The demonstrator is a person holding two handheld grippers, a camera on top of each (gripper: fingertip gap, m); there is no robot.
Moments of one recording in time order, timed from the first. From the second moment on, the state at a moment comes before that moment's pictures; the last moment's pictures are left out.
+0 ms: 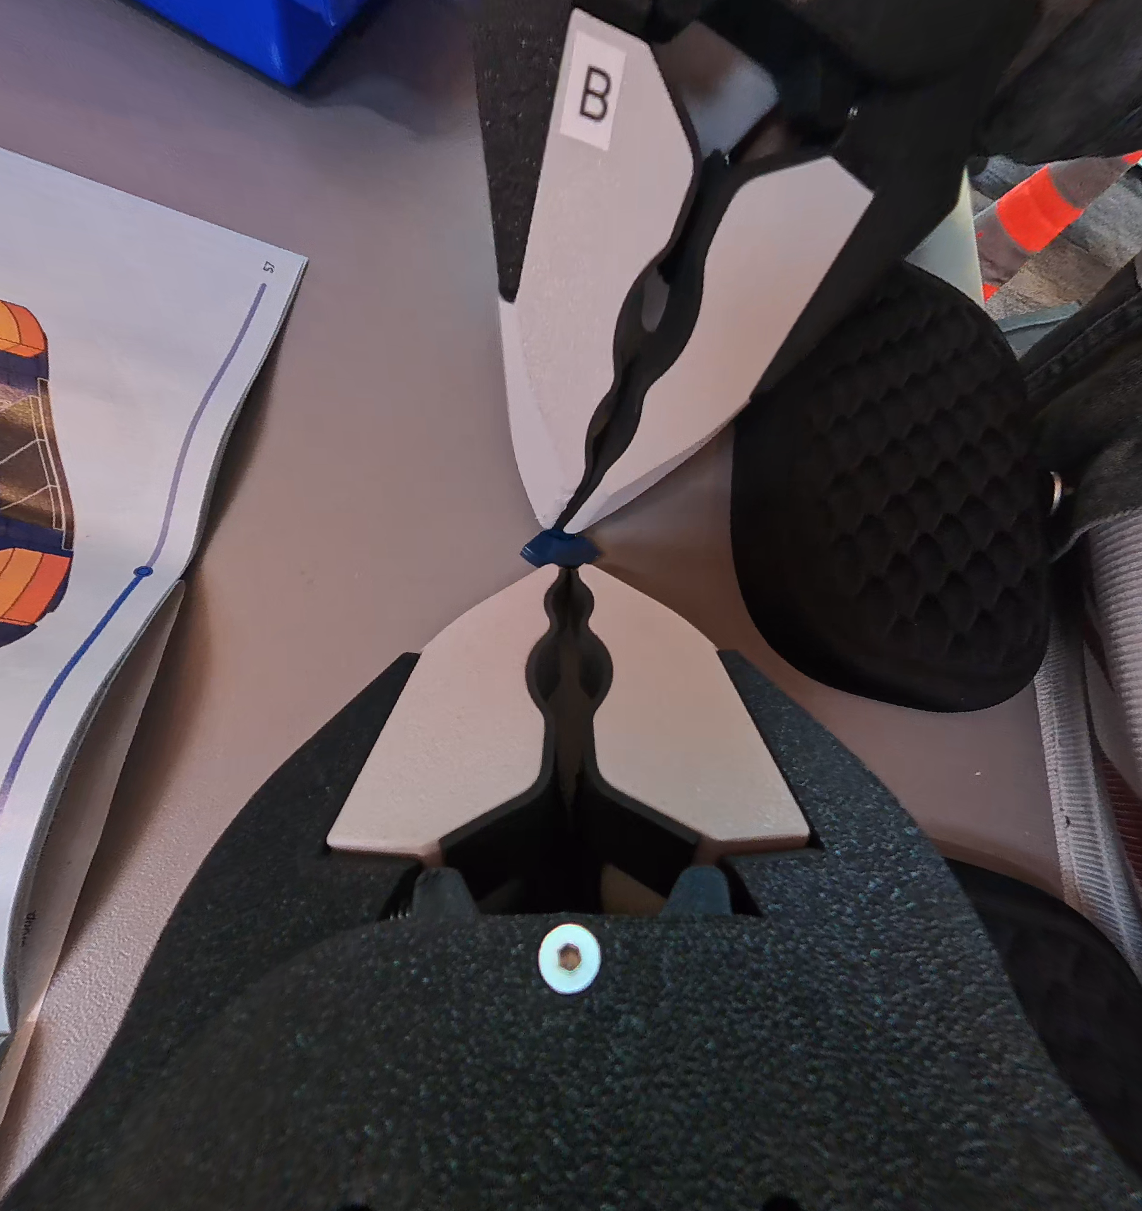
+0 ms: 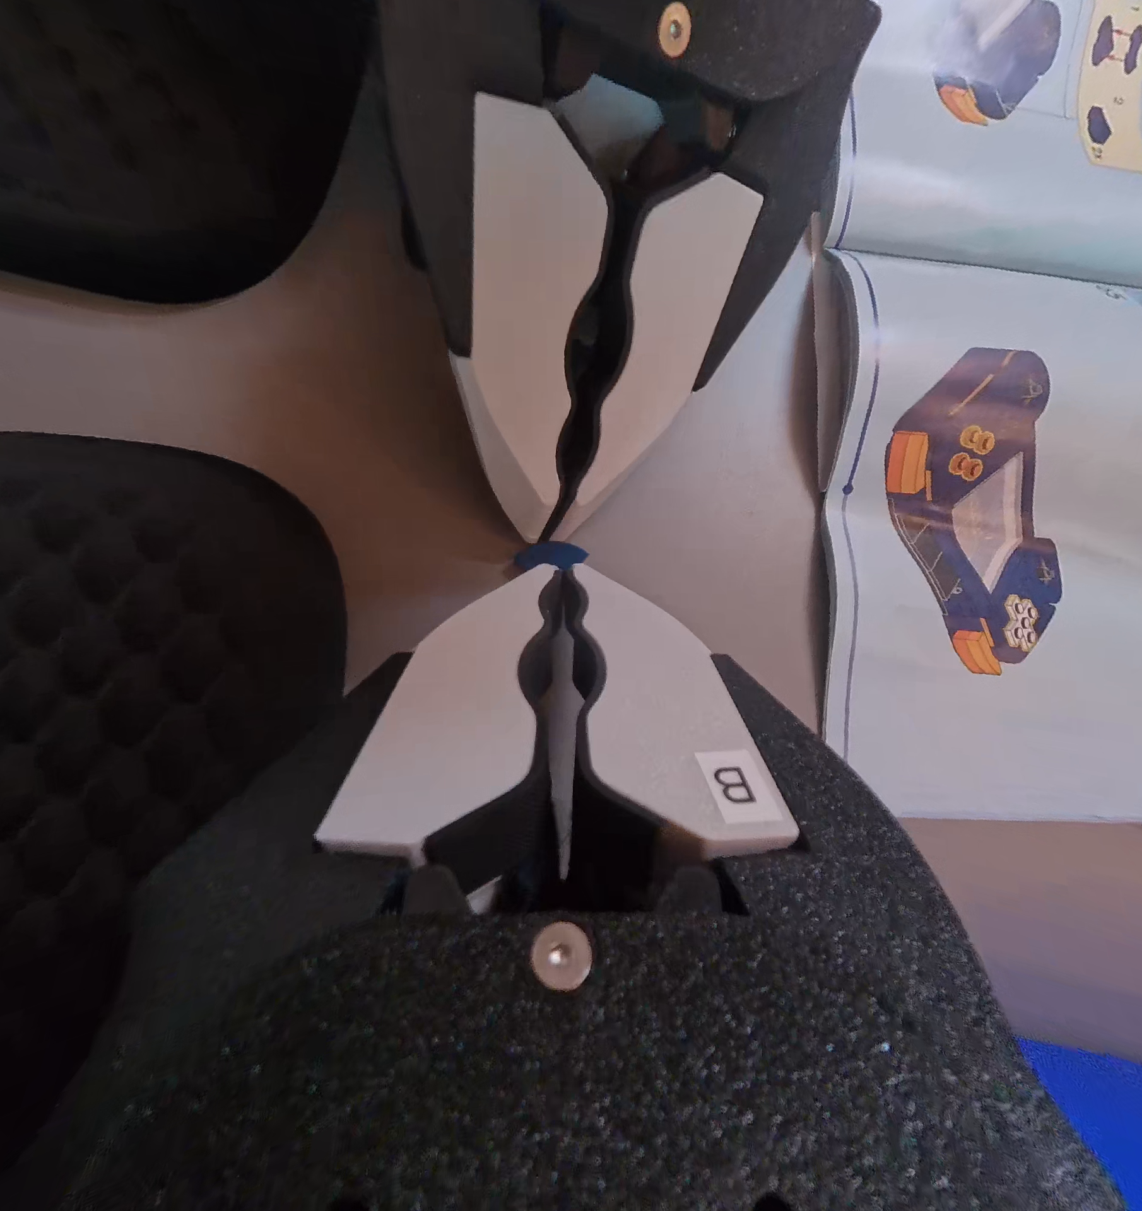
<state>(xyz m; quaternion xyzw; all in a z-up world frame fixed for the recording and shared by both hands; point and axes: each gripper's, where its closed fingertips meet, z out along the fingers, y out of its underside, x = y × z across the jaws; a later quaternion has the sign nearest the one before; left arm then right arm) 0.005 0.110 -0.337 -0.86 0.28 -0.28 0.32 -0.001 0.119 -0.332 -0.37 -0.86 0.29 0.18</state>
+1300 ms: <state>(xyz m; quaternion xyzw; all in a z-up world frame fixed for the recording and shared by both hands) 0.013 0.106 -0.337 -0.86 0.29 -0.26 0.32 0.005 0.138 -0.314 -0.52 -0.75 0.35 0.21</state>
